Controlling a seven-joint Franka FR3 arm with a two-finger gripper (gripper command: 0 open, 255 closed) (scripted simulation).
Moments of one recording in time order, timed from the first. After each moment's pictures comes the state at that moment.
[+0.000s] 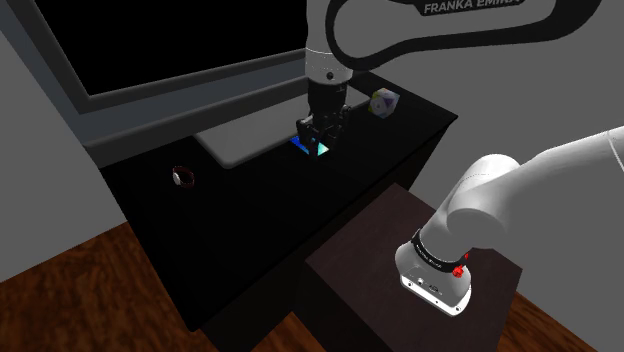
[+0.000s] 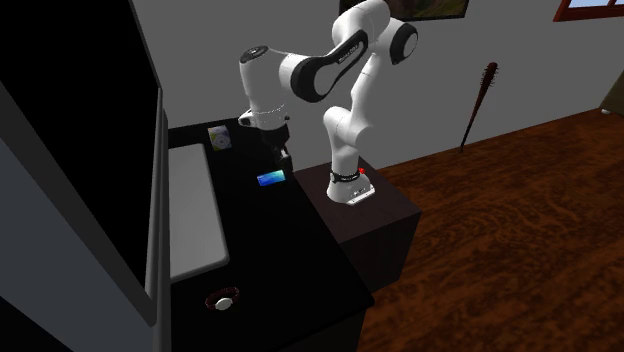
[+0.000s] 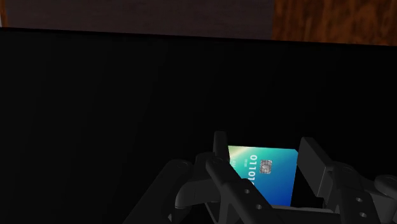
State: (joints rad) arm 0.08 -0.54 0.28 -2.42 0.22 1.76 0.29
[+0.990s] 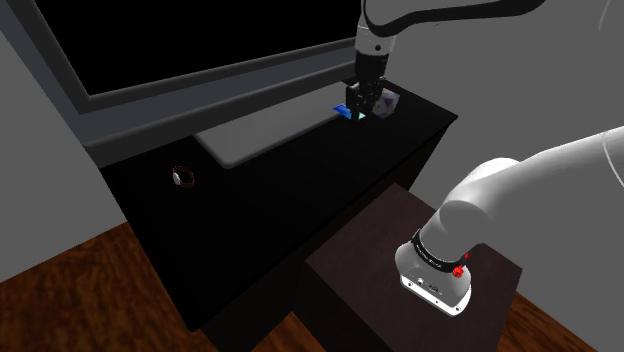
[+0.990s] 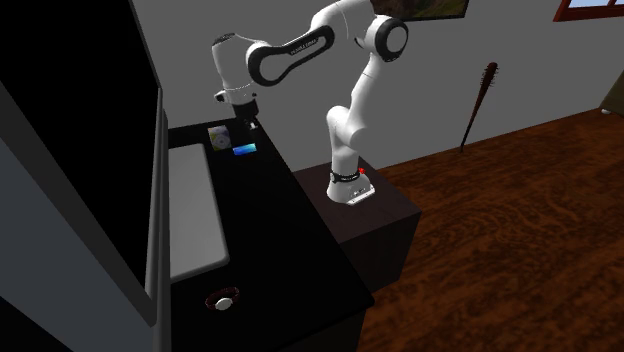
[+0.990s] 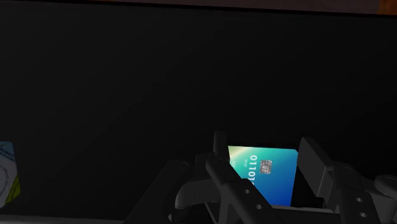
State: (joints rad) arm -0.09 -0.51 -0.01 -2.41 0.01 1.75 -0.07
